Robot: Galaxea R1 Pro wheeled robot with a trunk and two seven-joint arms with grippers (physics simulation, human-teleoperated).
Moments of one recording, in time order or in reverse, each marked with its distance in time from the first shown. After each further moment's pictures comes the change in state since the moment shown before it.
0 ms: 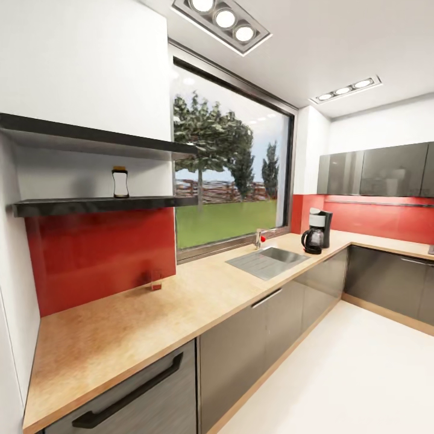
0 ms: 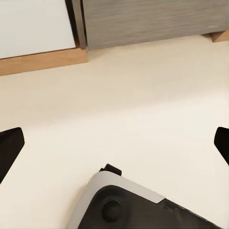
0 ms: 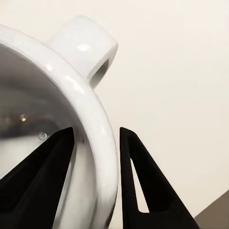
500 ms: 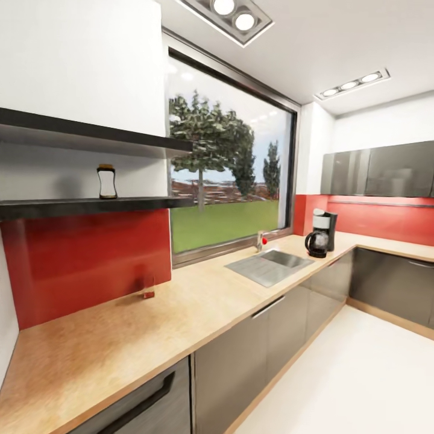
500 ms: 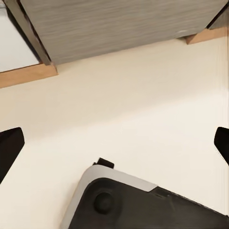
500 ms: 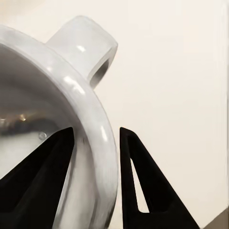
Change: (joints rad) left arm -0.001 -0.028 -0.009 0.002 -0.071 0.007 0.000; right arm 0.005 -0.001 -0.003 0.001 -0.007 -0.012 -0.009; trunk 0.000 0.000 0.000
